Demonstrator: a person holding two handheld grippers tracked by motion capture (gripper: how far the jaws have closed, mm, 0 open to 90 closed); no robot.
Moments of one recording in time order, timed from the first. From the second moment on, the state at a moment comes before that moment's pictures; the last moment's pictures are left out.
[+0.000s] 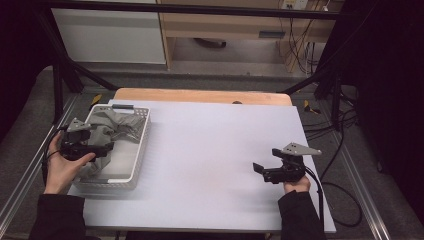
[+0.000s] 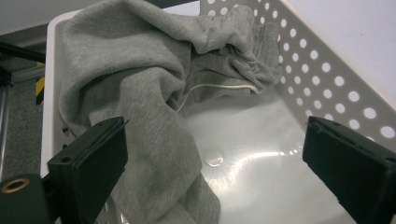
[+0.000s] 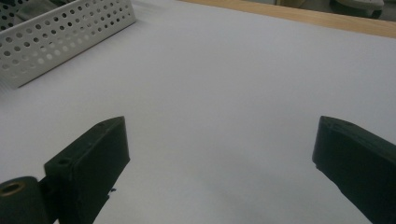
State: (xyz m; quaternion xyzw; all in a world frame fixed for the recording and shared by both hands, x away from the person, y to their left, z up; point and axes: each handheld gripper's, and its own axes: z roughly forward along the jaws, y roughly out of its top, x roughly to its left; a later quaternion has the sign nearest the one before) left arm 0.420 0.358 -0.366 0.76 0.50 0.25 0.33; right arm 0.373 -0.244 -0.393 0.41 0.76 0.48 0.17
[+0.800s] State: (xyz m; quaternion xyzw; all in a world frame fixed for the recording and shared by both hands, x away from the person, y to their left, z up) left arm 0.434 0.361 -0.376 0.77 0.51 0.27 0.27; right arm 0.373 -0.244 -0.394 0.41 0.76 0.48 0.17
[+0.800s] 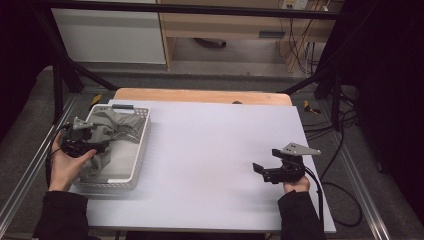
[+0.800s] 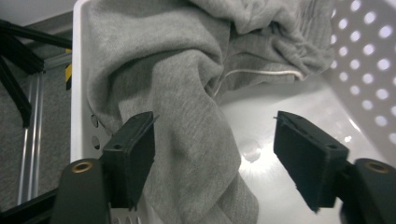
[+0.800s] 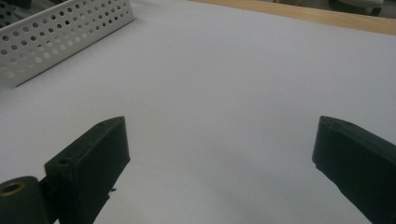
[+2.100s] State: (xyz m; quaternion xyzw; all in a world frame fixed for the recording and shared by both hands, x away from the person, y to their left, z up) left arm 0.440 0.370 -0.379 0.76 0.55 0.24 0.25; right arm 0.373 -0.244 -0.394 0.41 0.76 0.48 0.17
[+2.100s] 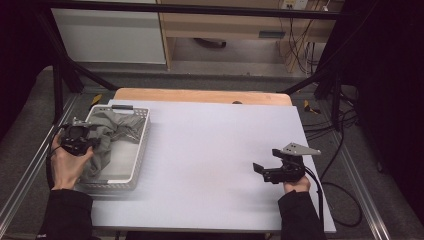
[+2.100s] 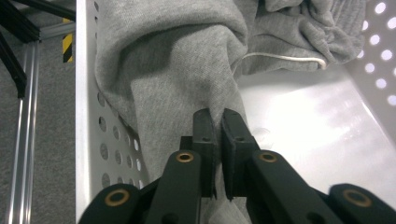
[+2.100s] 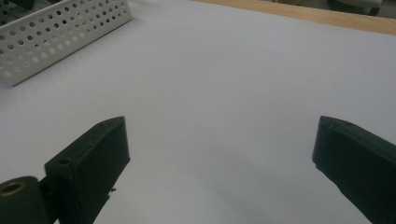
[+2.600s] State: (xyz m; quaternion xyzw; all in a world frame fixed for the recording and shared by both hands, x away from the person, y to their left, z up) left arm 0.424 0.366 -0.368 0.77 0.53 0.22 0.29; right arm 0.373 -0.244 -0.394 0.41 0.76 0.48 0.17
